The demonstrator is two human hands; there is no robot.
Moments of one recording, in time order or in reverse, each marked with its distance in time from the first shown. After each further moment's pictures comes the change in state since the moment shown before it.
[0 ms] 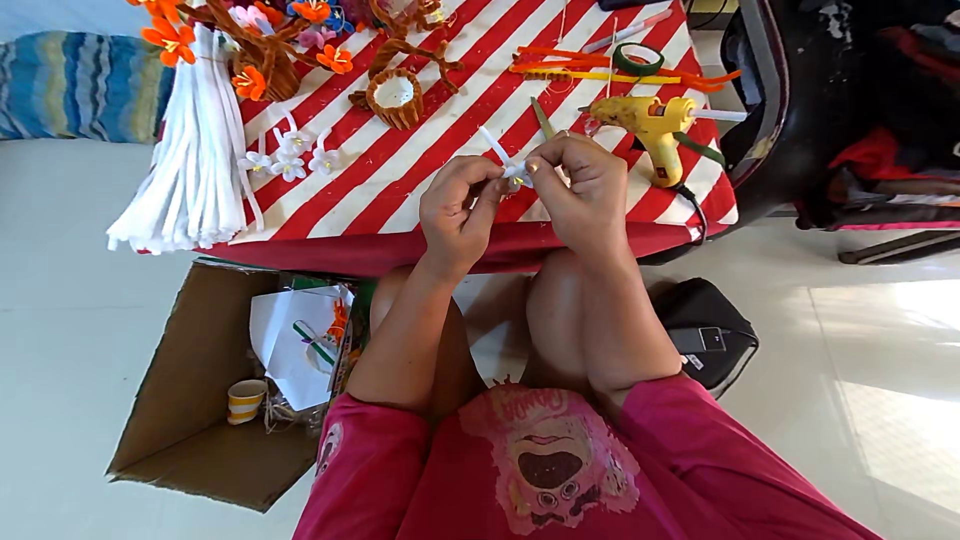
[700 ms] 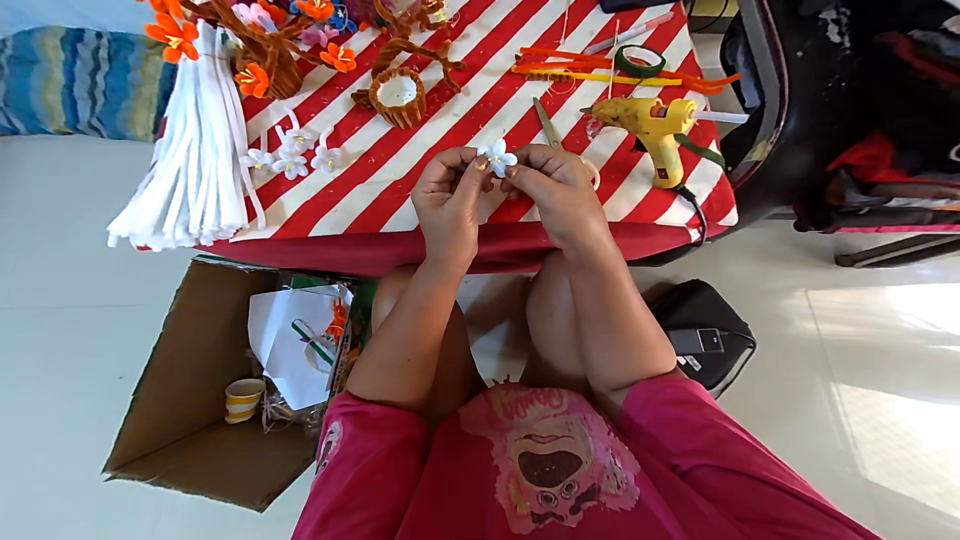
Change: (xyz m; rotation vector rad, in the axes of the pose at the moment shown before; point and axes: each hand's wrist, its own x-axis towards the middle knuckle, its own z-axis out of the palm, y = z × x) left_hand 0.003 -0.004 0.009 -0.402 0.328 -0.395; right_hand 0.002 0.009 0.015 0.357 -0.163 0.449
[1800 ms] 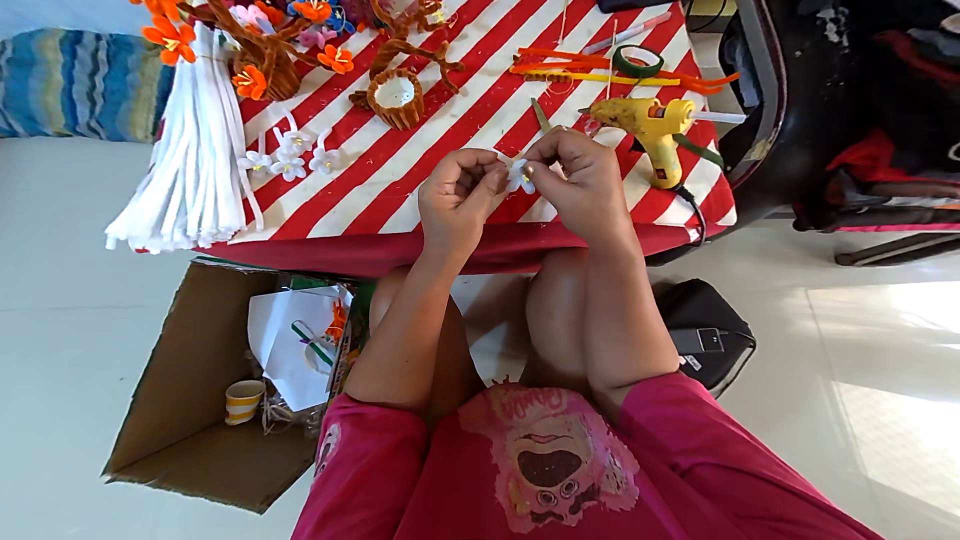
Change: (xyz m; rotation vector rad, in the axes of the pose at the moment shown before) left_hand 0.001 0.006 -0.006 0.278 -0.243 0.116; right_hand 0.004 0.002 -0.029 -0.362 0.012 -0.355
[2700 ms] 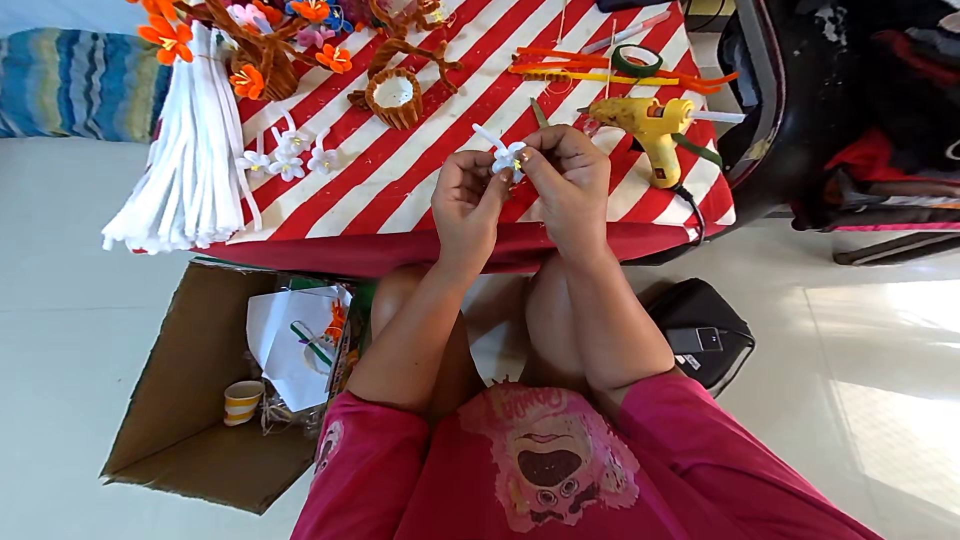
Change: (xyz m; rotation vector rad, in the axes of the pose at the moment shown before) left_hand -0.012 0.004 0.020 -0.107 0.087 -0.086; right_hand -0.002 -0.009 0.031 0.271 0.284 0.084
